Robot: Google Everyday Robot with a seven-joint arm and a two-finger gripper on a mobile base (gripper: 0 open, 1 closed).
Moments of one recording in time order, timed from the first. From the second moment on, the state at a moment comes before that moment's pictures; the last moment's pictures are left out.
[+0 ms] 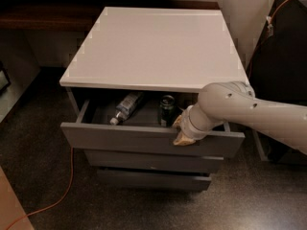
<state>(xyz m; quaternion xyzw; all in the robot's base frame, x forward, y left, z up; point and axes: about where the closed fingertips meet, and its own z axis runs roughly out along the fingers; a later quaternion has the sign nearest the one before) 0.552 -0.102 0.665 -0.70 0.67 0.01 0.22</state>
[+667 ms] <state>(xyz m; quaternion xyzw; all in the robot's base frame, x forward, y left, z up) 0.551 -0.102 0.665 -0.70 0.67 0.01 0.22</state>
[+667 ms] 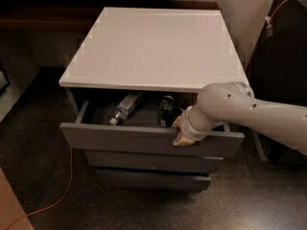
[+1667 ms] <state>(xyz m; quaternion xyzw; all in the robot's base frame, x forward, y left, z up) 0.520 -0.094 0.672 -0.69 0.69 0.01 0.22</state>
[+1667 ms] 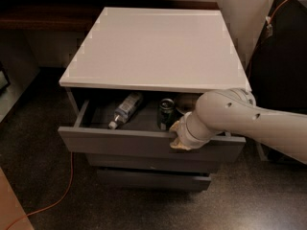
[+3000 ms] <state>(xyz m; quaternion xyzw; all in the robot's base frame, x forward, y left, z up) 0.474 -0.116 0.673 -0.67 0.71 0.05 0.21</state>
